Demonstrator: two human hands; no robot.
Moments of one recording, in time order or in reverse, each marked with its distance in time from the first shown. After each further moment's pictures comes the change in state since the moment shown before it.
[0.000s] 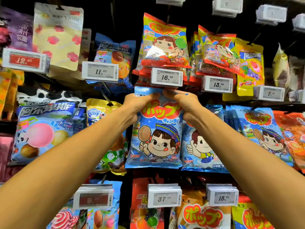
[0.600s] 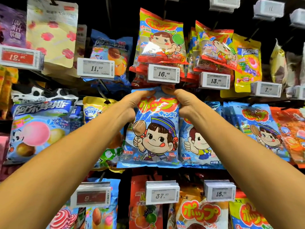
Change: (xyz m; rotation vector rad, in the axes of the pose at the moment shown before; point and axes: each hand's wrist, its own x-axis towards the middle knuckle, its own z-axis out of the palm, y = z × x) left_hand 0.002 0.006 -0.001 -0.050 -0.159 -0.312; right_hand -0.009 -0.011 0.003 0.108 -0.124 0.320
